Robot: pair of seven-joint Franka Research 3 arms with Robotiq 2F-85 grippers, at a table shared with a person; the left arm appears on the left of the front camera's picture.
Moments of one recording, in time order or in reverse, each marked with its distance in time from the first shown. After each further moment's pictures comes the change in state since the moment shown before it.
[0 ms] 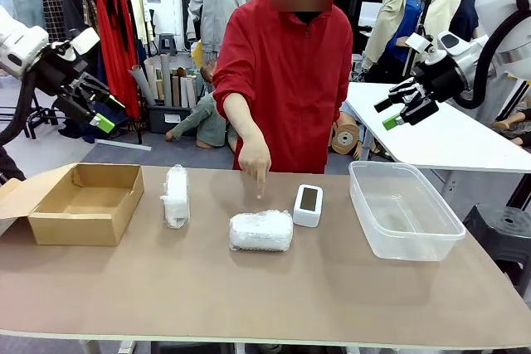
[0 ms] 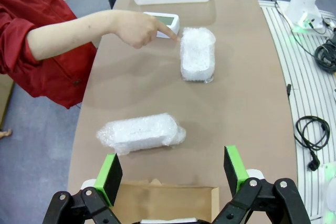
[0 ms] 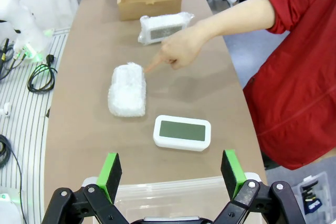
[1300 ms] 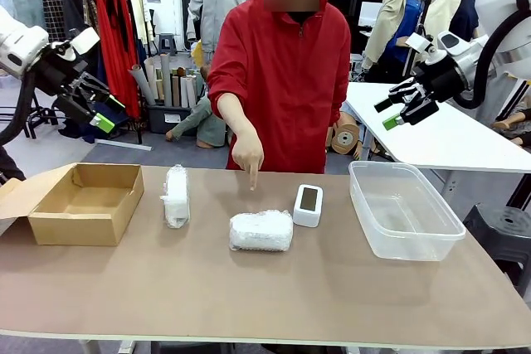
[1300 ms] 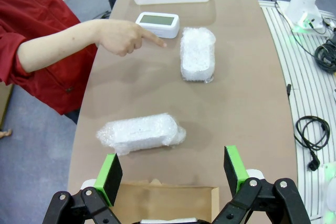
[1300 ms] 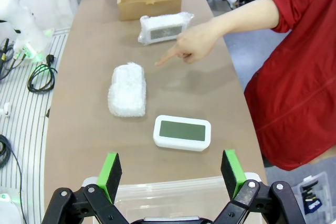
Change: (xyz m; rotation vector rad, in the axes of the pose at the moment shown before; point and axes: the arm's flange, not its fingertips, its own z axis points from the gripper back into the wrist) left arm 0.000 0.000 0.000 0.000 0.000 0.000; right arm 0.000 0.000 0.000 0.000 0.000 0.000
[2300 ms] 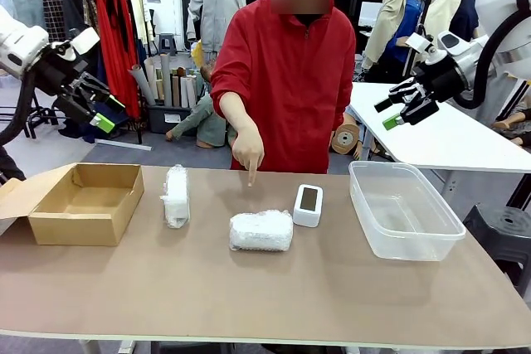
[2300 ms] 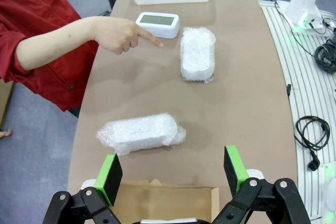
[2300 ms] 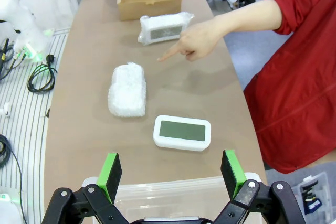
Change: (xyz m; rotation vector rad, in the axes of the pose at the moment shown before) left arm 0.000 0.000 0.000 0.000 0.000 0.000; right arm 0.000 0.000 0.000 0.000 0.000 0.000
